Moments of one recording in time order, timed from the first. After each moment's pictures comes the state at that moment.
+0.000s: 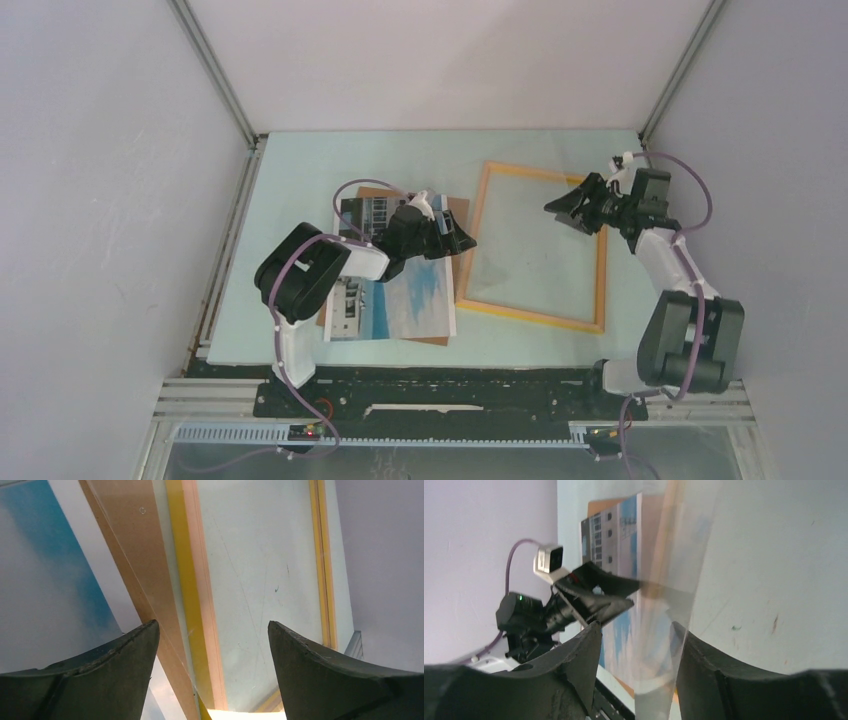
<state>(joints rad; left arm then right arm) -0.62 1.94 0.91 0.59 0.27 -0.78 -0.19 1.35 0.89 -0.19 -0.84 0.55</state>
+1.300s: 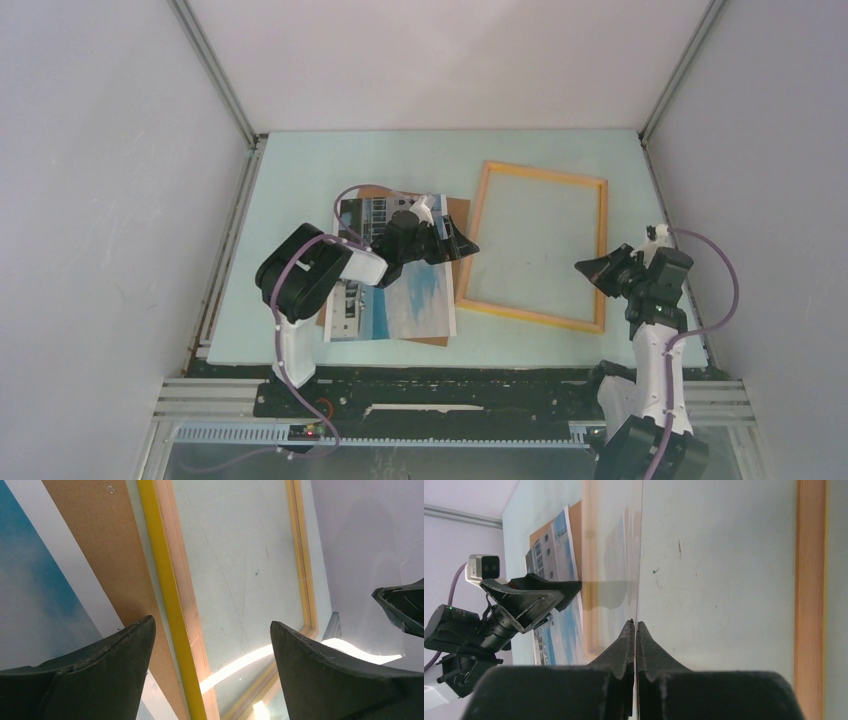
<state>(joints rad) -0.62 1.95 0.85 0.70 0.36 -0.82 -0.39 0.79 0.45 -0.27 -0.63 0.53</state>
